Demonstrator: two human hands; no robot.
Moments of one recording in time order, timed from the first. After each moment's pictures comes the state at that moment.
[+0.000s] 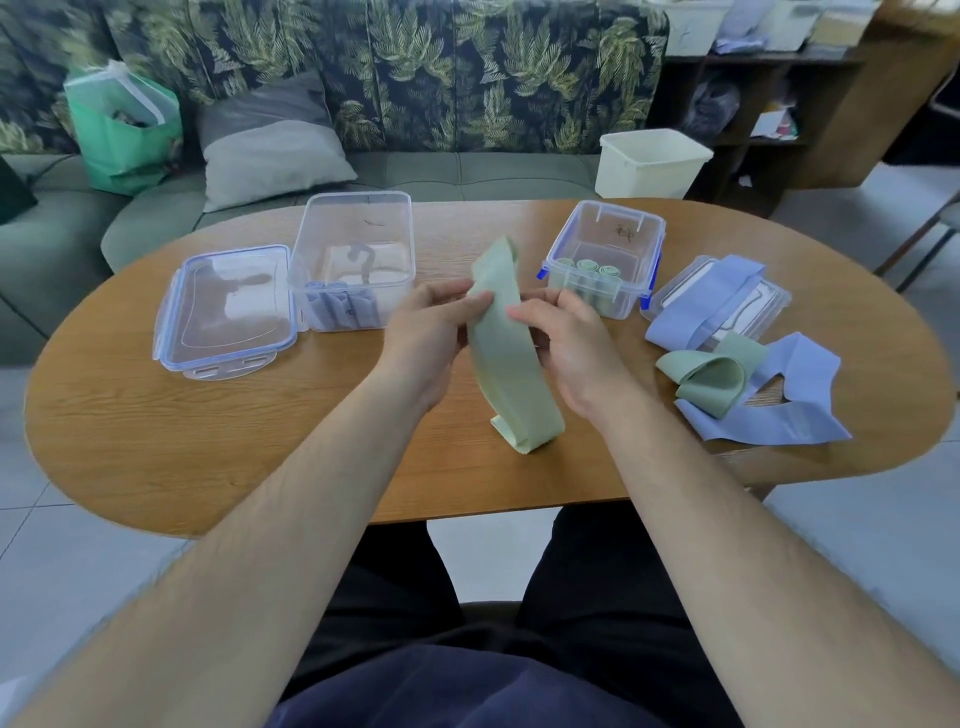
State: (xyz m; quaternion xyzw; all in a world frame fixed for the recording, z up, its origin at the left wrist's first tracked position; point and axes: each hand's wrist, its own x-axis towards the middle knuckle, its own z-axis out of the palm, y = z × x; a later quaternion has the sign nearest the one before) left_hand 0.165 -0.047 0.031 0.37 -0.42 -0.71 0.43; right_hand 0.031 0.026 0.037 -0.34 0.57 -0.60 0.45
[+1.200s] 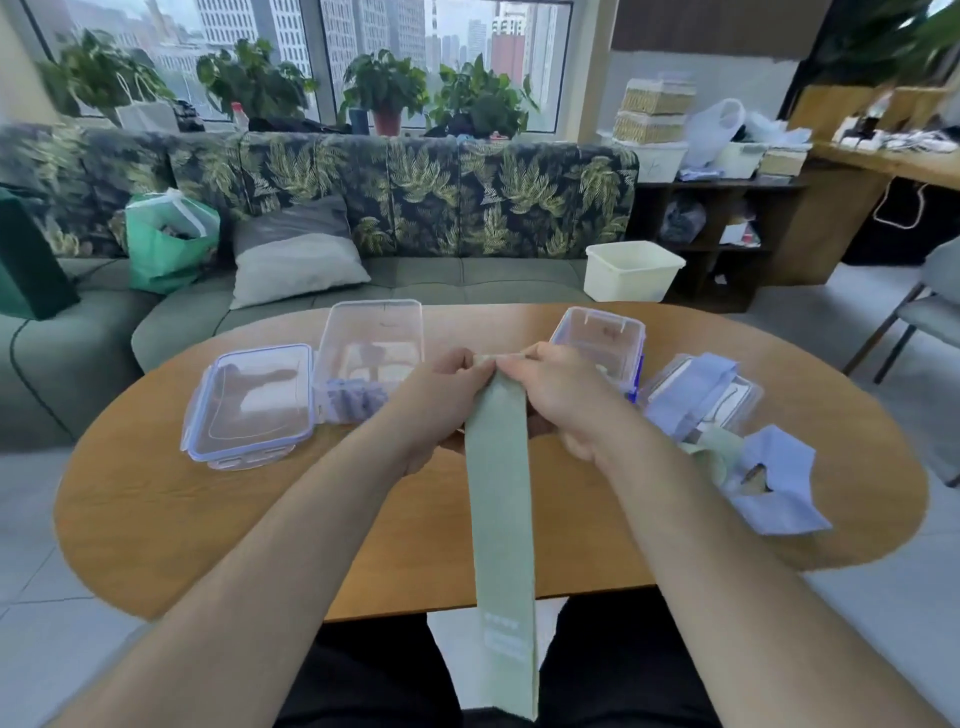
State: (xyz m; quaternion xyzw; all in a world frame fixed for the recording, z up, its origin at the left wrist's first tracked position) left_hand 0.184 -0.025 0.105 0.40 -0.65 -0.57 0.30; right_hand 0.053 0.033 0.122 -0.43 0.64 -0.50 0.40
